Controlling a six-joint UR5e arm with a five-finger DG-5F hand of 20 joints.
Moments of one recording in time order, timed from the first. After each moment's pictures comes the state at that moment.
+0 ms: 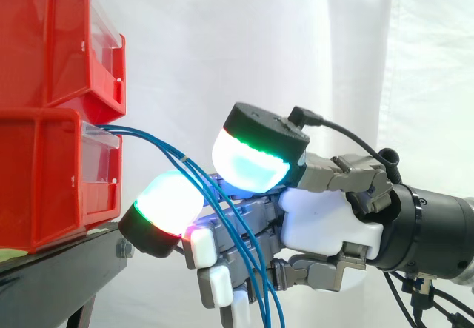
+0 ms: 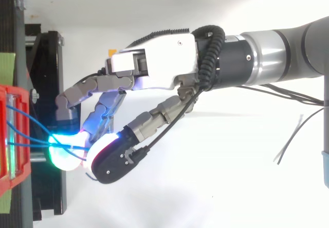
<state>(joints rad) 0.03 -2.45 -1.13 -2.48 -1.74 -0.04</state>
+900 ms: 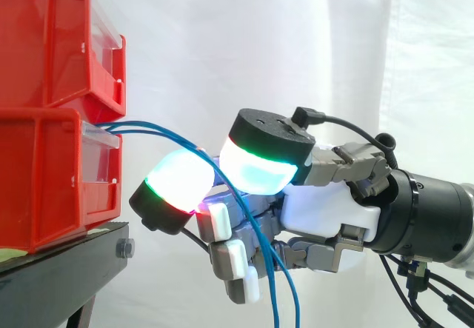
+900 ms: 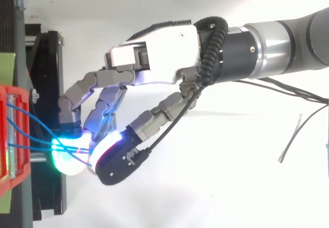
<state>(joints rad) 0.02 -2.44 -1.11 -2.50 -1.77 -0.04</state>
